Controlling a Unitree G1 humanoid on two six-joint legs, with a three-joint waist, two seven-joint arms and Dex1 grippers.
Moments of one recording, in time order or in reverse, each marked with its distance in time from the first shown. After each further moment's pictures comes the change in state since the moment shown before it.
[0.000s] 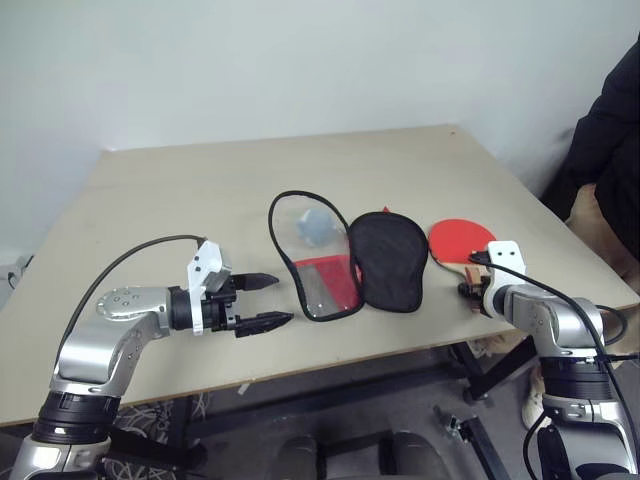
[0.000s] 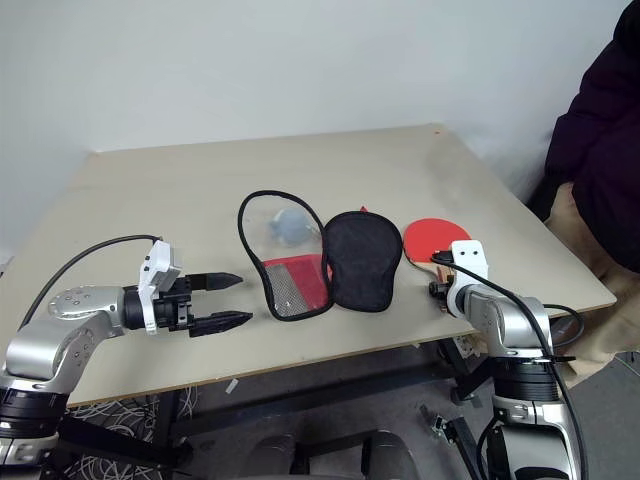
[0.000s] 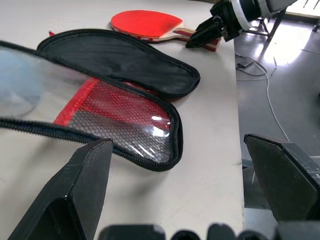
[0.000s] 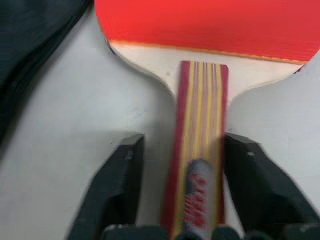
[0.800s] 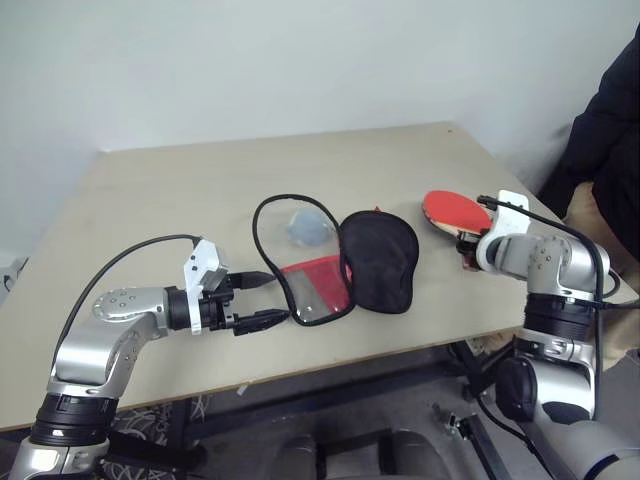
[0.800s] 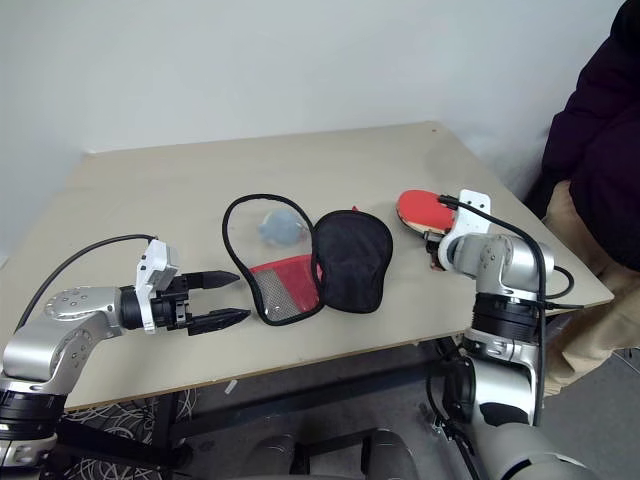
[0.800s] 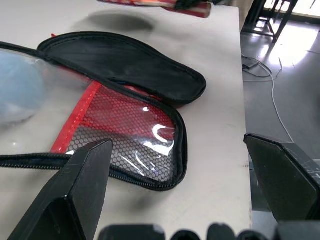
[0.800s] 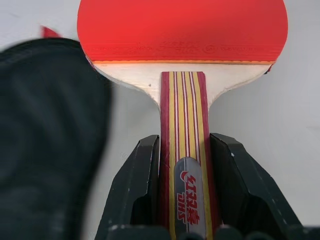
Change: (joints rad) left arm 0.003 -0.001 0.016 -0.003 -0.004 0.000 0.017; right arm -0.368 0.206 -0.268 0.131 -0.011 0.171 -0.215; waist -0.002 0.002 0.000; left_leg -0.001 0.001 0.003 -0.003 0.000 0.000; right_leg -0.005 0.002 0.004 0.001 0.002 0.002
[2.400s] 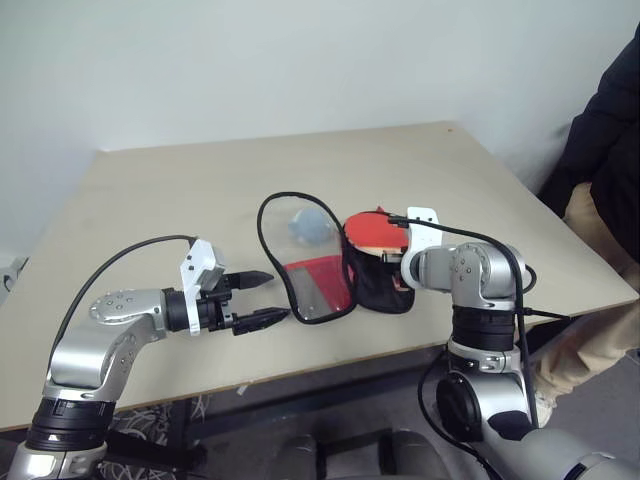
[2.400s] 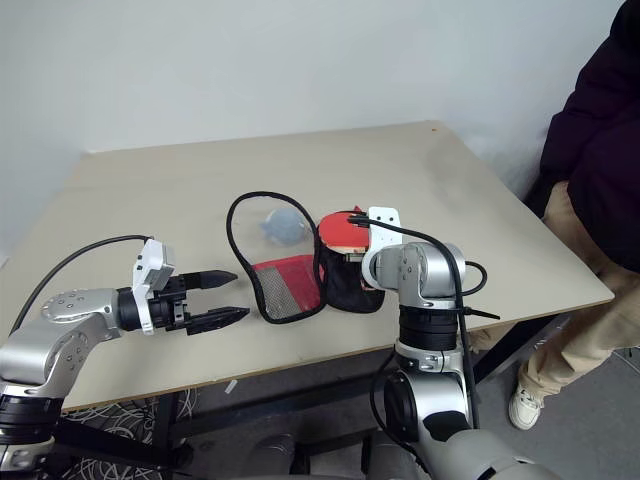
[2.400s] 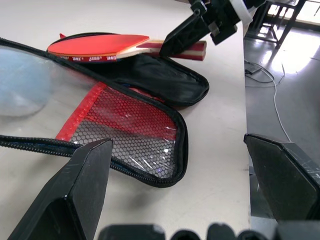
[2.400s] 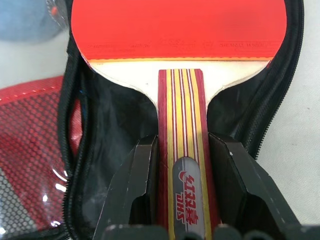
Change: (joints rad) left arm 0.019 0.001 0.020 -0.025 -0.031 0.024 0.034; right arm 0.029 0.288 0.190 -0.150 -0.087 0.170 -0.055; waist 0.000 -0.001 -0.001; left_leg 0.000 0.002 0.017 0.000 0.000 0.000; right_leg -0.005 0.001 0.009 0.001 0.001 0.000
